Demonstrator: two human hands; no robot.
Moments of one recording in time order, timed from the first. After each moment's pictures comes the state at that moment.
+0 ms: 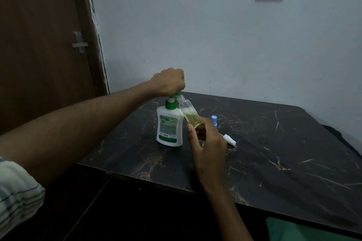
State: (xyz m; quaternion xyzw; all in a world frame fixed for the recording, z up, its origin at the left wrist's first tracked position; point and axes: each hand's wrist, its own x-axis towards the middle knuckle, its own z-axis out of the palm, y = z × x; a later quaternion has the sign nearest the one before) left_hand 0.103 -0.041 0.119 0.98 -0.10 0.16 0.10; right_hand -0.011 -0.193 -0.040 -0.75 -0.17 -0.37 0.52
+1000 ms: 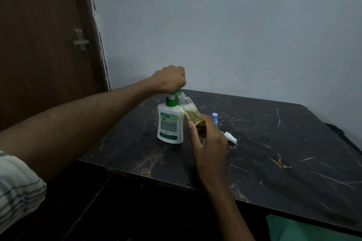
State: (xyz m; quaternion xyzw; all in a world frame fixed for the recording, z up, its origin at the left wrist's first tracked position) left_hand 0.103 -0.040 0.120 0.98 -0.10 0.15 0.09; right_hand -0.012 -0.193 -0.038 -0.75 -0.18 -0.37 0.52
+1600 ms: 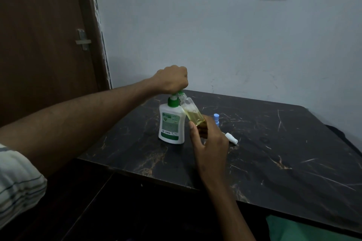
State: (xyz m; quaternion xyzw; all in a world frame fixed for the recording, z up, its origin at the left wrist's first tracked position) left_hand 0.102 -0.041 0.119 0.98 -0.10 0.15 0.09; right_hand -0.013 -0.193 -0.039 -0.76 -0.17 -0.37 0.51
